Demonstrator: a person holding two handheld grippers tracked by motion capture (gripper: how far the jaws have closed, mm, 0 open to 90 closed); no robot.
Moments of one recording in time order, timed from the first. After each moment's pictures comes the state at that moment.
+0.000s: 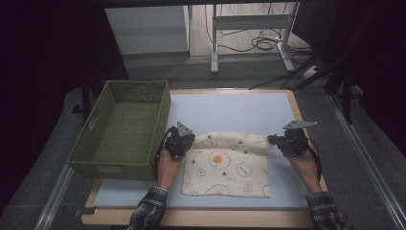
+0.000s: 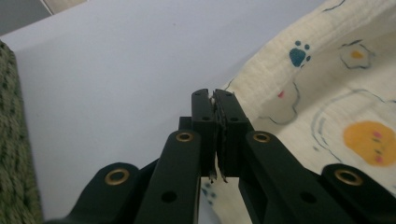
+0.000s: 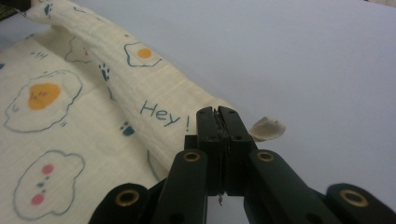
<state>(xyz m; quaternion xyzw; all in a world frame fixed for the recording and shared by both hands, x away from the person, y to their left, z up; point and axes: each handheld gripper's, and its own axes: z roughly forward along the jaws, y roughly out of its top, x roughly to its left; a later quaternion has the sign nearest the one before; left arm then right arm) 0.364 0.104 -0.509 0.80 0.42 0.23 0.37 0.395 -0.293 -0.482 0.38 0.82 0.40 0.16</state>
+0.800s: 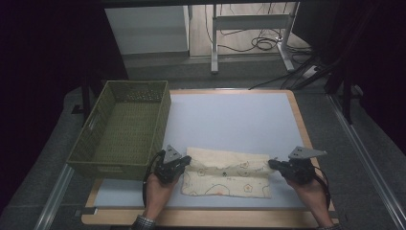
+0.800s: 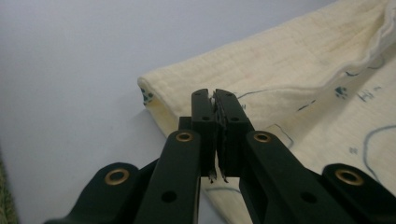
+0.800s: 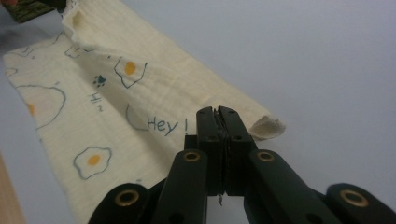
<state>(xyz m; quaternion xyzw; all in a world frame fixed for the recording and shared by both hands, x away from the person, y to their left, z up) 0.286 0.126 -0.519 0.79 0.41 0.18 0.43 0.310 -0.297 -0.492 0.33 0.83 0.43 0.14</state>
